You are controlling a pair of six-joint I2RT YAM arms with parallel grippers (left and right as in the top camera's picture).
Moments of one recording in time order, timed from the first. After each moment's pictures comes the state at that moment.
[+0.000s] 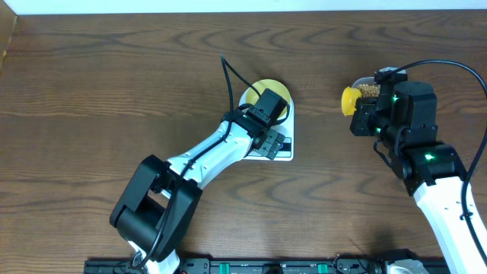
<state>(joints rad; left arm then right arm) -0.64 1.85 1.19 -0.57 -0.14 -0.11 0.15 1.16 0.94 -0.46 -0.08 0.23</state>
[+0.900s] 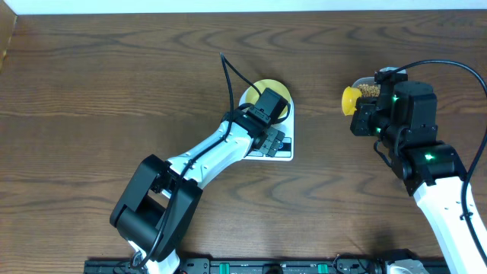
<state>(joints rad) -0.64 1.85 1.19 -0.55 -0.17 -0.11 0.15 1.16 0.94 -0.46 -0.08 0.23</state>
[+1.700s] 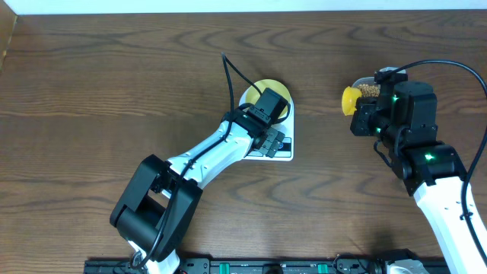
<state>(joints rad) -0.64 1.85 1.19 -0.55 -0.17 -0.08 0.15 1.16 0.94 -0.46 -0.08 0.23</state>
